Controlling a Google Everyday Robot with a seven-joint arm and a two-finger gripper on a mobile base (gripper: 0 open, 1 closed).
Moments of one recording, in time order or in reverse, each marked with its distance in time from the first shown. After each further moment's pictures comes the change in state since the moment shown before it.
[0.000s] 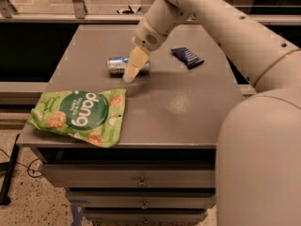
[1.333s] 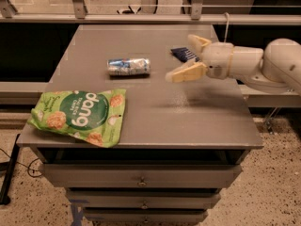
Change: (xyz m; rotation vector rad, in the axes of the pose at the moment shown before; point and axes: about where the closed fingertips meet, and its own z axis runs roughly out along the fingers) arm 0.087 0.025 -0.124 0.353 -0.774 0.138
